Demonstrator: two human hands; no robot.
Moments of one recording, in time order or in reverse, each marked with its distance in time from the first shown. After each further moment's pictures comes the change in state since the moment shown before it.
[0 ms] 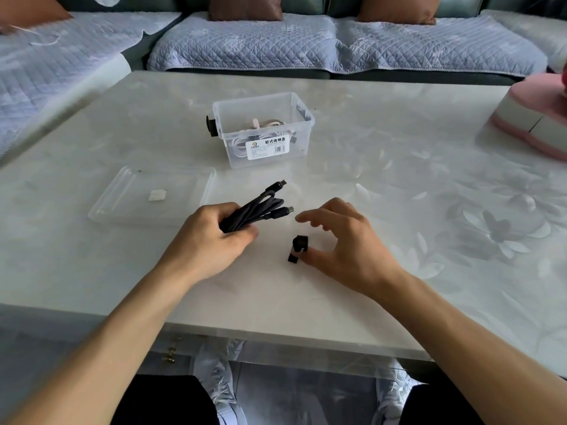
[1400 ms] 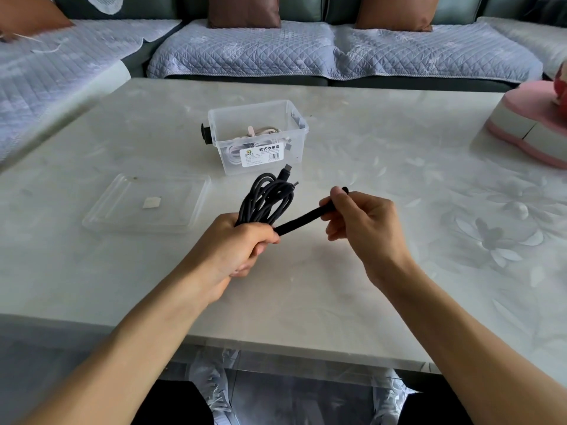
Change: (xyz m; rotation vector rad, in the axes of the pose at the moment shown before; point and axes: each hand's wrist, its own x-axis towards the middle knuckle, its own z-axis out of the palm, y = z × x) left_hand -0.005 0.039 0.019 -0.501 -0.212 -0.244; right_hand 0.016 -0.004 -0.026 0.778 0.287 0.423
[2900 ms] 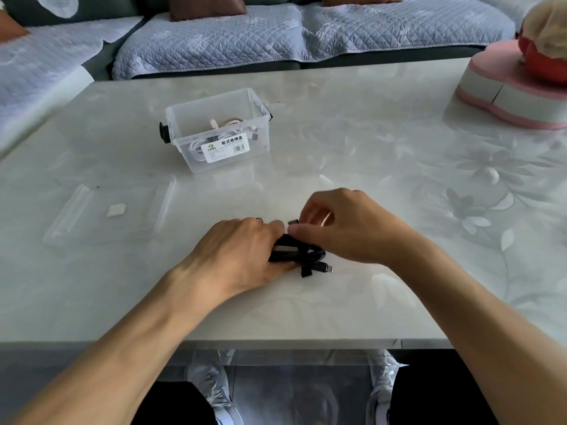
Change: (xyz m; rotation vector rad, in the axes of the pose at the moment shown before) left_hand 0.016 -0.003 0.042 1.403 -0.123 0.588; right_hand -0.004 -0.011 -0.042 -0.790 -0.382 -0.098
